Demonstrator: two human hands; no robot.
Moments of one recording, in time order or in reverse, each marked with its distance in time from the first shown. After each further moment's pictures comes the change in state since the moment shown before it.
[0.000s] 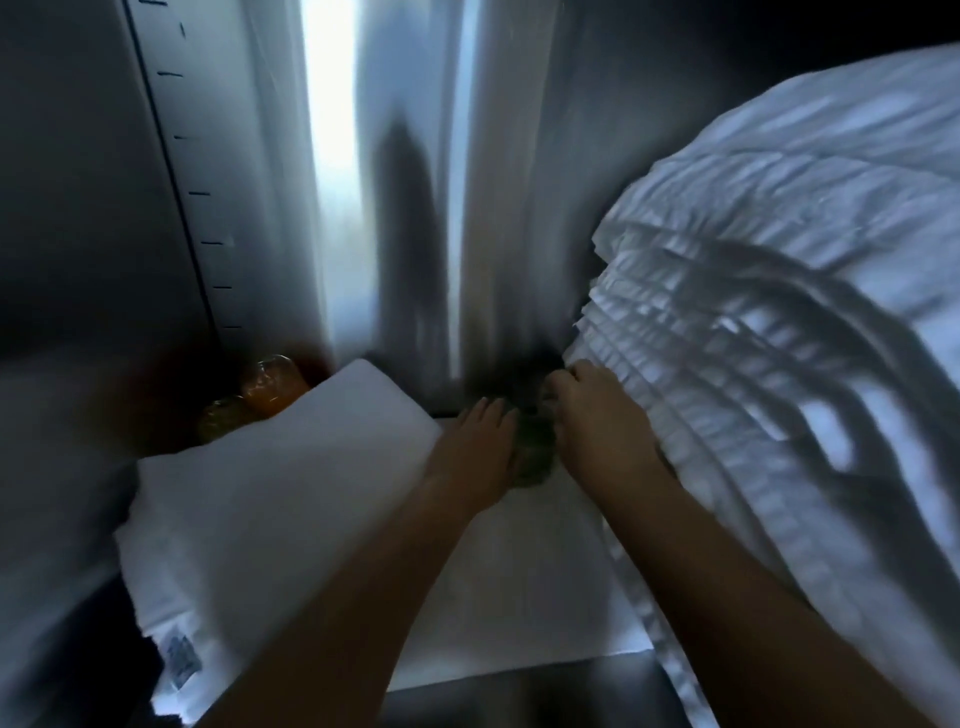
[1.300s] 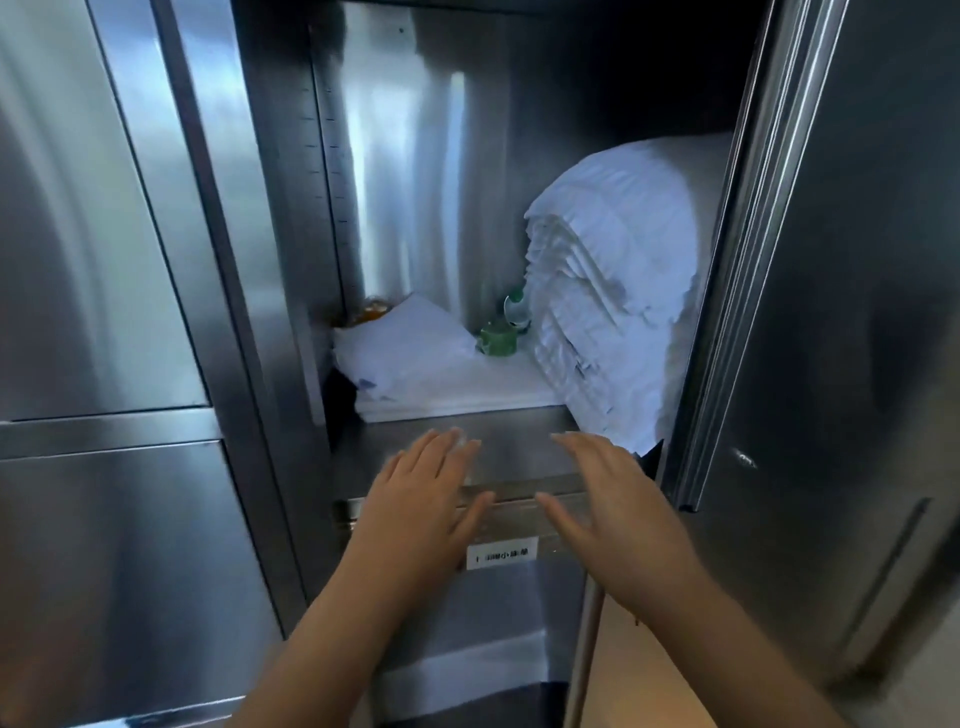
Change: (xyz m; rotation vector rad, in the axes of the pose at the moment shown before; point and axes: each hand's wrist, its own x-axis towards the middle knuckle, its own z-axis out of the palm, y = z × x) left_hand -0.526 0.218 -0.216 0.056 0.144 -0.061; right_hand -0.532 -0.099 -0.170 0.298 0.136 -0.073
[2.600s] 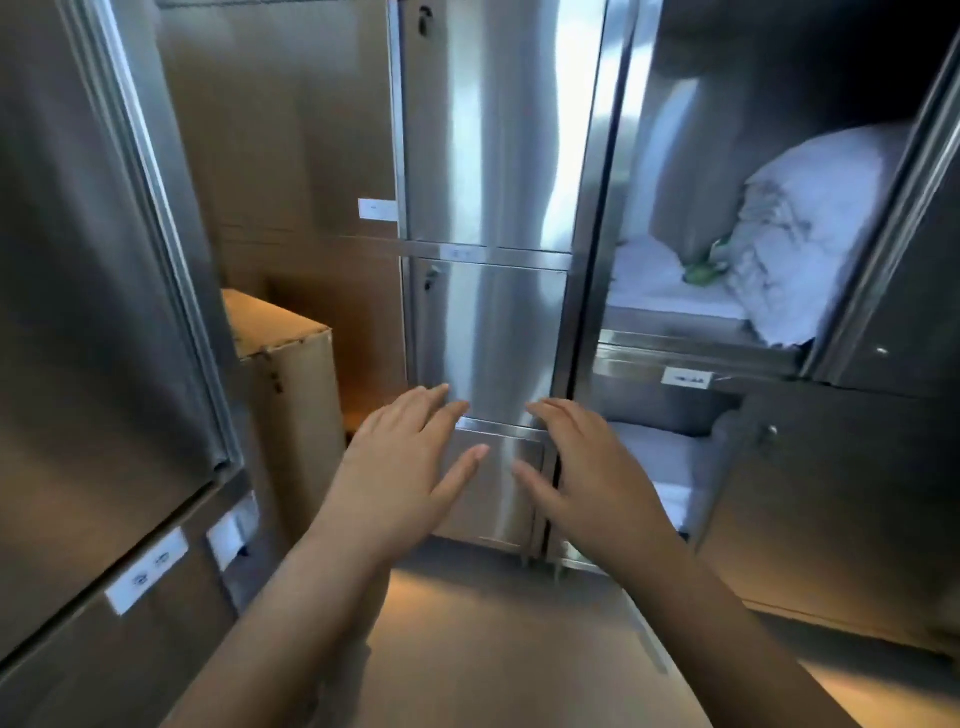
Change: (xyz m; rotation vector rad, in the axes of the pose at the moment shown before) left_hand -0.604 0.067 -0.315 0.145 0.007 -0.376; right_hand -0.433 -0.396 -0.115 0.254 -0.112 -0.395
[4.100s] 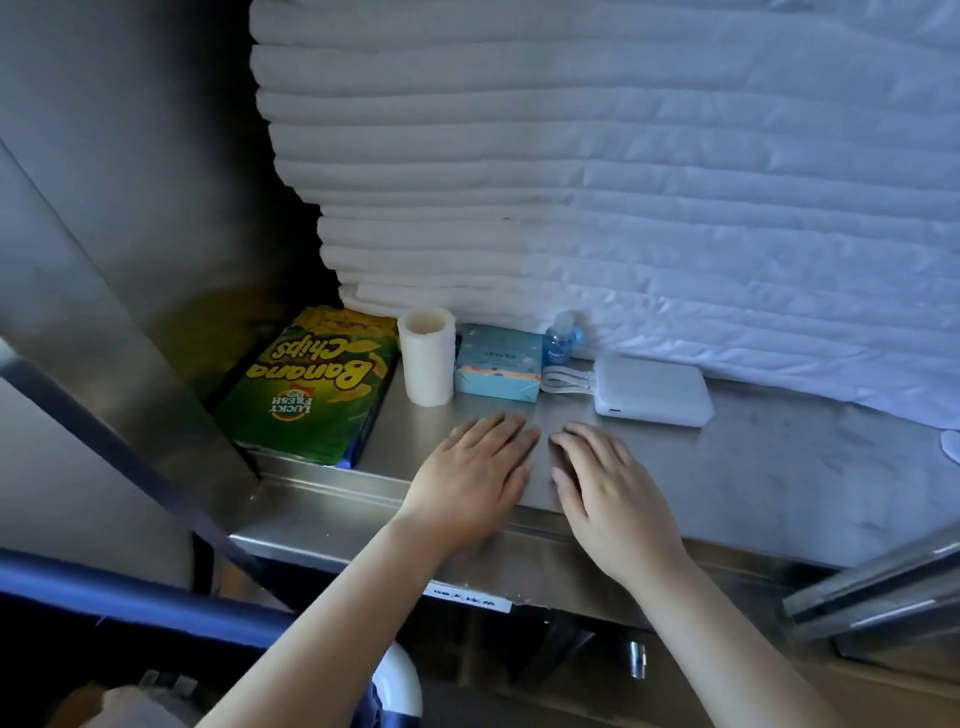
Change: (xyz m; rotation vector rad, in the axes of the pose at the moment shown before) left_hand -0.699 -0.309 -0.175 0.394 0.015 -1.240; right_hand -0.208 -0.713 0.309 0.591 -0.474 -1.228
